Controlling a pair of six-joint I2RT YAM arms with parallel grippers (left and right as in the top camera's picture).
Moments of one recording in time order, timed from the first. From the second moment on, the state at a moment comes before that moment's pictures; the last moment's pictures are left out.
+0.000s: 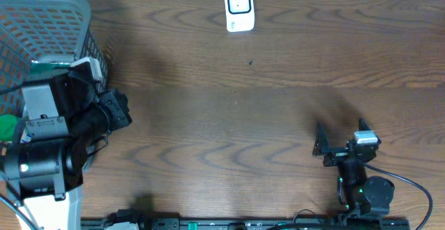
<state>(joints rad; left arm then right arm) 0.12 1.01 1.33 -1.17 0.28 -0.30 -0.07 0.02 0.01 -0.06 -0.17 0.05</state>
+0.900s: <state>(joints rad) 0.12 0.99 1.33 -1.17 0.28 -0.29 -0.07 0.53 1.07 -0.69 -0.27 0.16</state>
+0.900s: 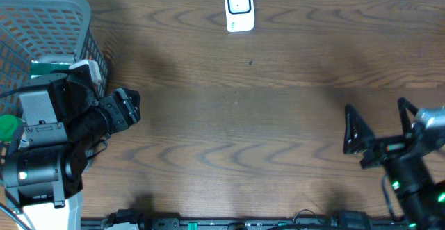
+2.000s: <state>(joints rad) 0.19 1.41 2.01 -1.35 -0.01 -0.35 -0.02 1.53 1.87 -1.53 -0.37 0.14</state>
